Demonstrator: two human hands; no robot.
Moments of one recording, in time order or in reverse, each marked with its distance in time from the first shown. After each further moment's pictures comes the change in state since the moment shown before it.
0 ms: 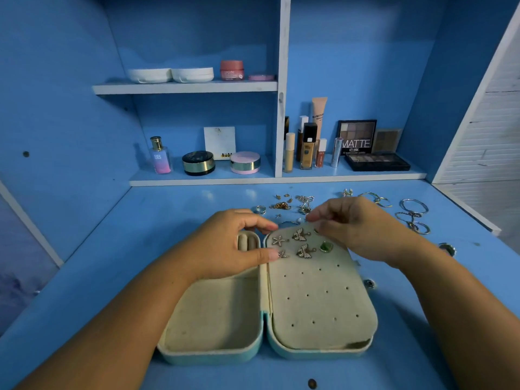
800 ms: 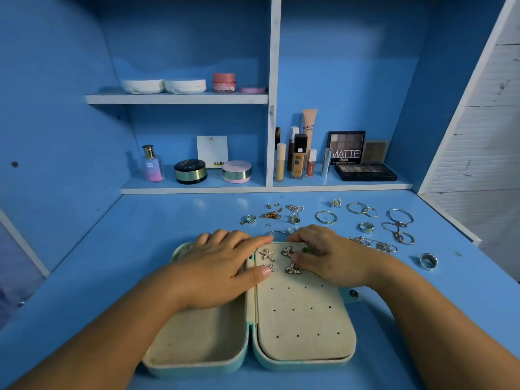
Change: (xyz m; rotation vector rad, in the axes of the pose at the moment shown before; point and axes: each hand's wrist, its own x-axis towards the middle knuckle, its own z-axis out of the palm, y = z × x) left_hand -0.010 0.021 0.002 0.558 -0.384 -0.099; right_hand 0.007 0.018 0.013 -0.322 -0.248 -0.103
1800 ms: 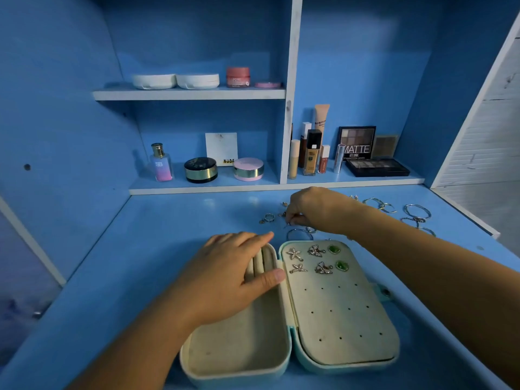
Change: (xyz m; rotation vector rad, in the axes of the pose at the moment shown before) left_hand -0.010 -0.033 0.020 -0.100 0.305 0.062; right_hand 0.094 -0.018 -0.020 -0.635 0.052 -0.170
